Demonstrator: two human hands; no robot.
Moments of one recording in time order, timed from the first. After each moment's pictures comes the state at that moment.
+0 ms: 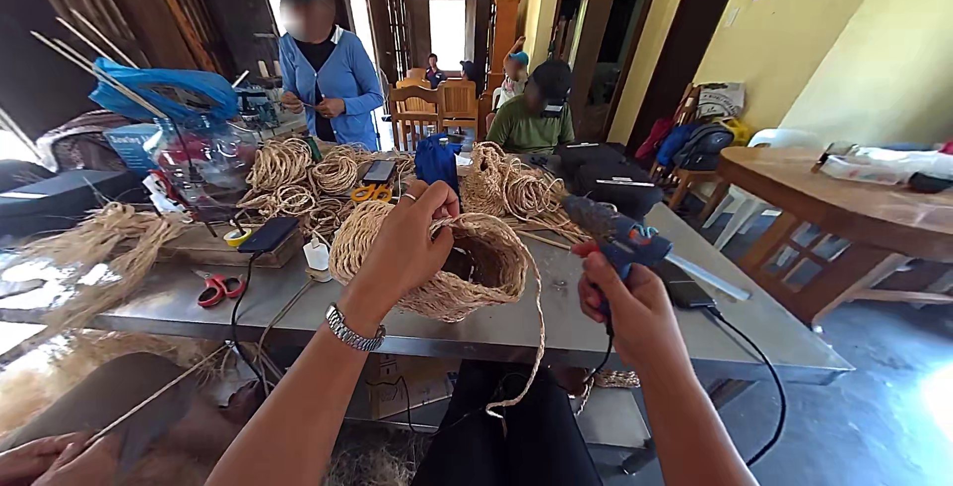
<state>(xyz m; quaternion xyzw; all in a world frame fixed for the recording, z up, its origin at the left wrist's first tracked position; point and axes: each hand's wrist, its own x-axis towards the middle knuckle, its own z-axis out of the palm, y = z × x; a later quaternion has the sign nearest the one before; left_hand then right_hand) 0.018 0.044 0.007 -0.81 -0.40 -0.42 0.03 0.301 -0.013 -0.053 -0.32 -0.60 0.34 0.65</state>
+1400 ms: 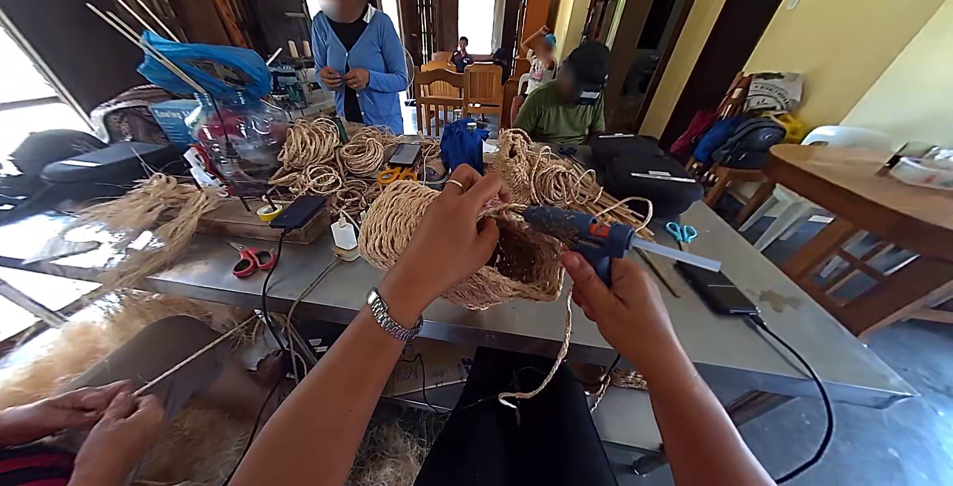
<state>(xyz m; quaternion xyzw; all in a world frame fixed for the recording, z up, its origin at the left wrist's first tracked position) 0.031 0.031 0.006 -0.81 -0.42 -0.41 0.04 0.268 -0.003 -0.052 -0.41 -0.72 0.18 0.53</state>
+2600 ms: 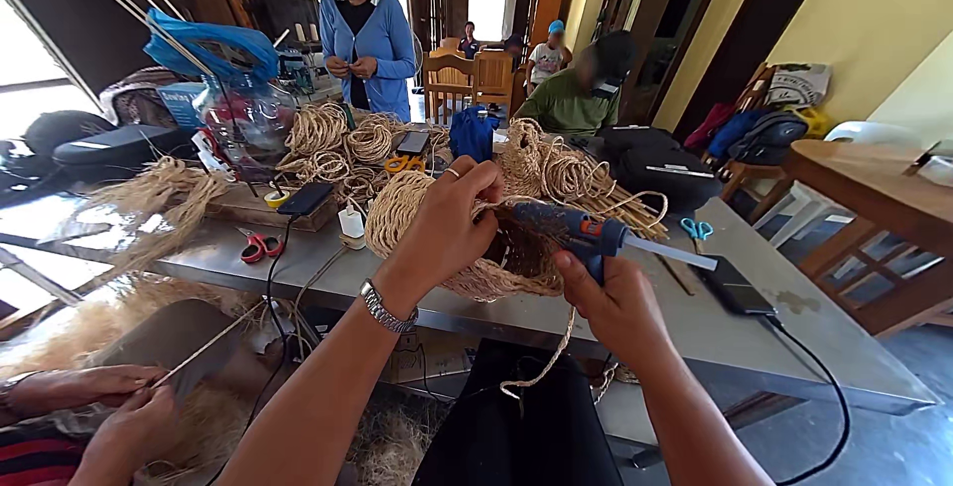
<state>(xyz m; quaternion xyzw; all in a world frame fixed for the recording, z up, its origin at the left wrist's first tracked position) 0.016 0.026 0.005 -0.81 -0.38 -0.44 0.04 0.248 -0.001 -0.057 -0.38 -0.74 0.17 0.52</state>
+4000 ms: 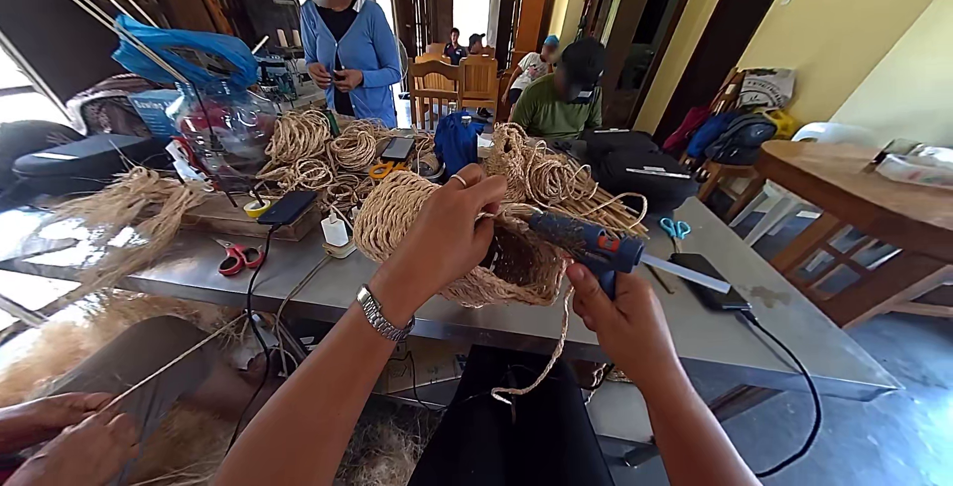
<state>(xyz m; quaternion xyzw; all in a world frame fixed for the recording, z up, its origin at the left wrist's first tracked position) 0.033 0.031 0.011 -0.84 -0.37 -0.39 0.07 0.273 -0.011 -0.068 -0.40 -0.71 0.19 0.56</state>
